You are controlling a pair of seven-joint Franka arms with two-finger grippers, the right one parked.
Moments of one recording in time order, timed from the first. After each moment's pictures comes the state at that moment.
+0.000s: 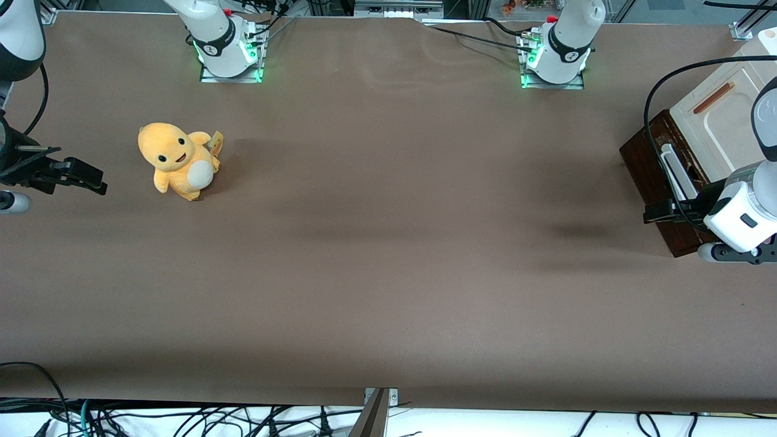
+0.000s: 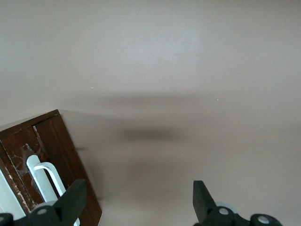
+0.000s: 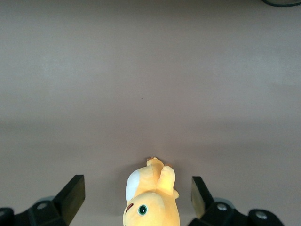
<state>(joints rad) -0.08 0.38 0.13 -1.31 -0.04 1.55 0.03</state>
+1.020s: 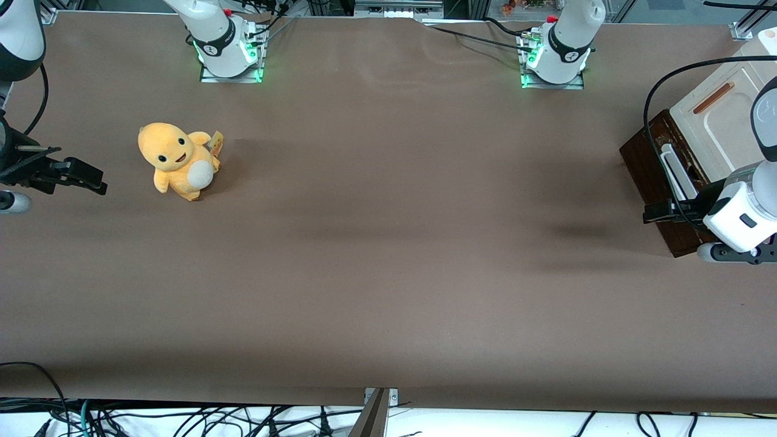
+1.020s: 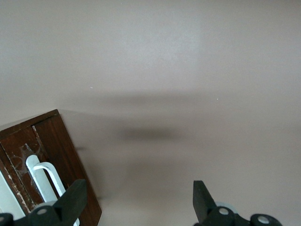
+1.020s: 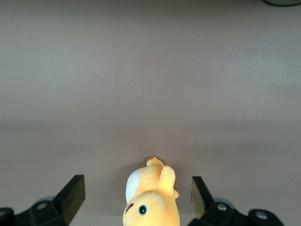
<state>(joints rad) -0.08 0.39 0.13 -1.31 -0.04 1.55 0.03</state>
